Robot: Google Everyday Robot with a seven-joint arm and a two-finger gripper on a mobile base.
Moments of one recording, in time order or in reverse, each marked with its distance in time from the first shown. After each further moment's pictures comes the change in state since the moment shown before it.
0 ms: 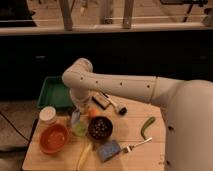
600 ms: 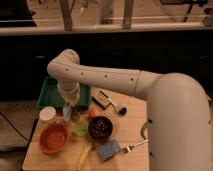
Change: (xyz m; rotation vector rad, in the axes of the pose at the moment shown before) arm -0.020 -0.055 -0.013 0.008 0.004 -0.213
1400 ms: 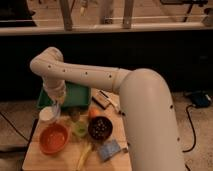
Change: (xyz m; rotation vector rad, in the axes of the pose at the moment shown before) arm -0.030 -0.065 0.014 -0.012 -0.032 -0.200
